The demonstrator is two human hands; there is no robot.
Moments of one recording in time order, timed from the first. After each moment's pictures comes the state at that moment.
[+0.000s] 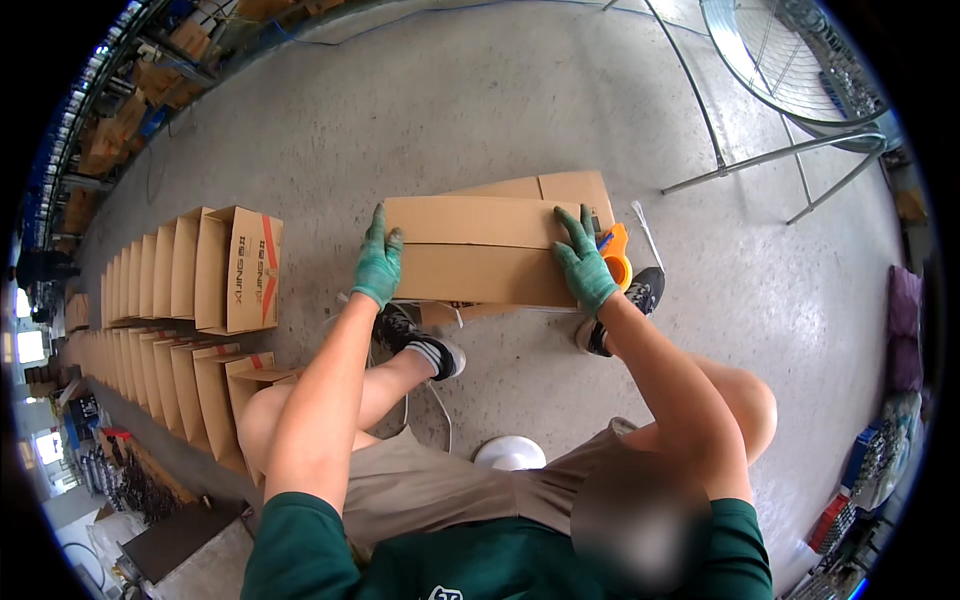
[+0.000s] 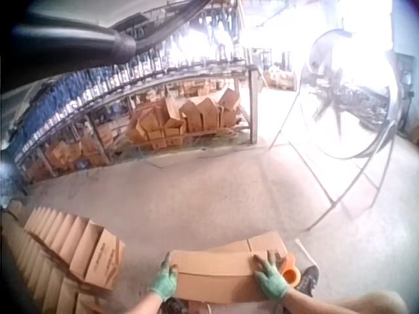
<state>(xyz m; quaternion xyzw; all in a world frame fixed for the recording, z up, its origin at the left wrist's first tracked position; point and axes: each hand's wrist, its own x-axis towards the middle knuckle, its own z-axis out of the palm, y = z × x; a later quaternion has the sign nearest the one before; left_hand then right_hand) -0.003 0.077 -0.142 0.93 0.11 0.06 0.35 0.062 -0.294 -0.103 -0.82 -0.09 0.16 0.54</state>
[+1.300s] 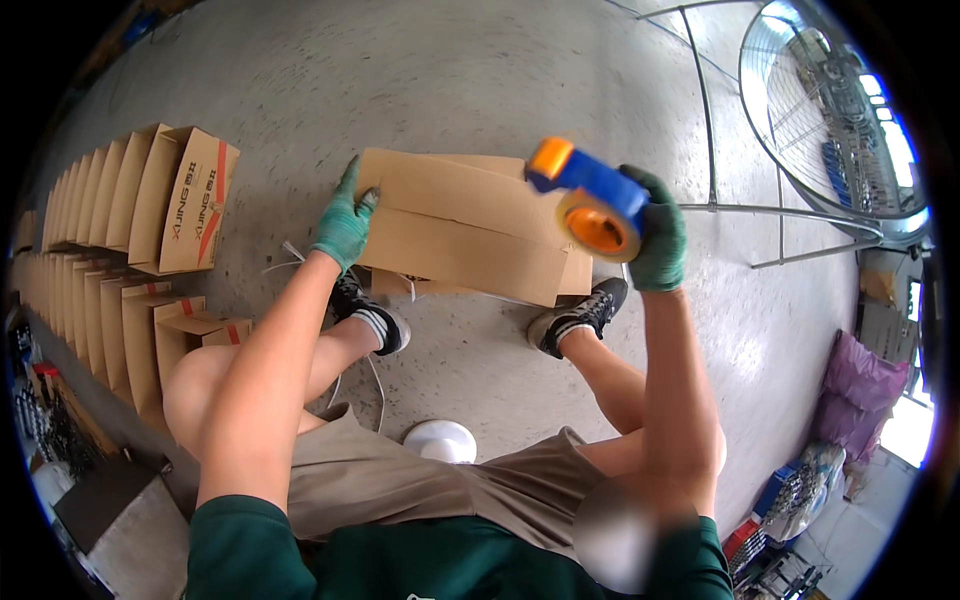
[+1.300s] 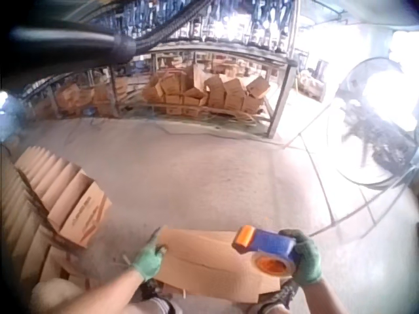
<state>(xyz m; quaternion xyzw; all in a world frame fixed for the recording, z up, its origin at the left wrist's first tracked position) -0.003 0.068 -0.154 0.83 0.21 0.04 0.52 0.130 -0.324 -0.008 -0.55 -0.05 0.17 0.82</state>
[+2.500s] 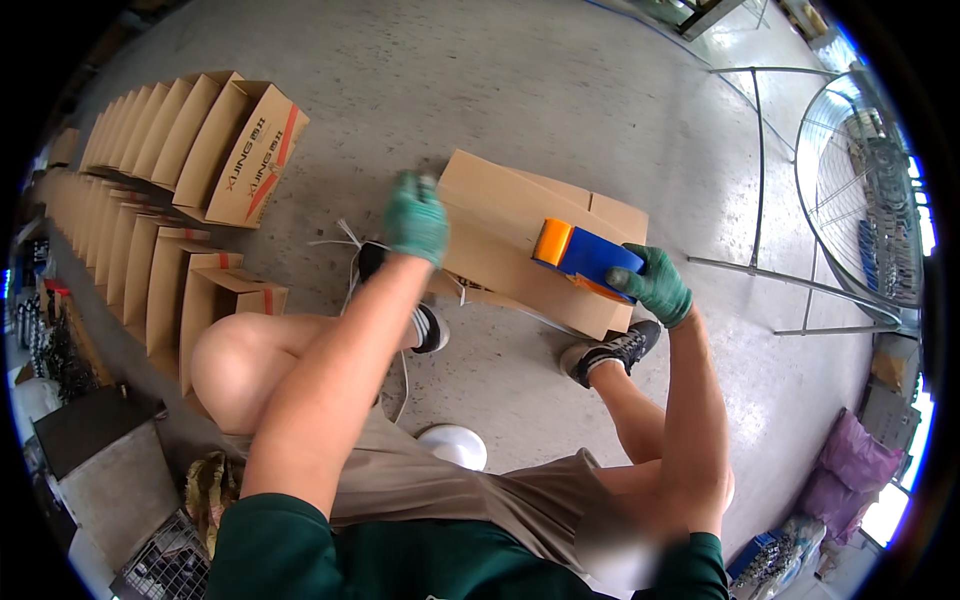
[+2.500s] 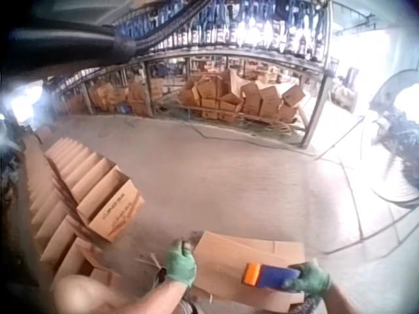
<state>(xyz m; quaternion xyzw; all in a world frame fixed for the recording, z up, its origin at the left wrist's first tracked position) -0.007 0.038 -0.128 0.82 0.39 0.28 0.30 0.132 -0.286 -0.016 -0.76 -0.24 0.42 0.44</state>
